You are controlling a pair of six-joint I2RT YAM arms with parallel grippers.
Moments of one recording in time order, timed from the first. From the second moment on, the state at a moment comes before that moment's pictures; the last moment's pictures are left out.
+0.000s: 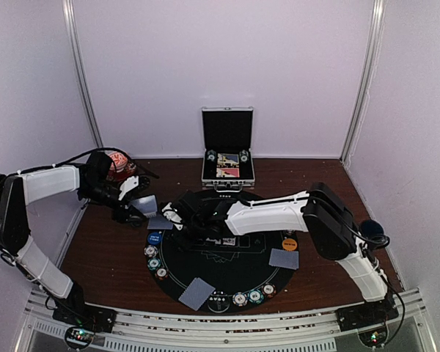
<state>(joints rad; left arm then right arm) -0.15 1.55 1.03 -0.66 0.74 1.03 1.10 2.37 1.85 -0.26 0.12 0.06</state>
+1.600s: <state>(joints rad) -0.13 1.55 1.03 -0.69 0.70 1.04 1.12 2.49 1.94 -0.18 0.11 0.11</state>
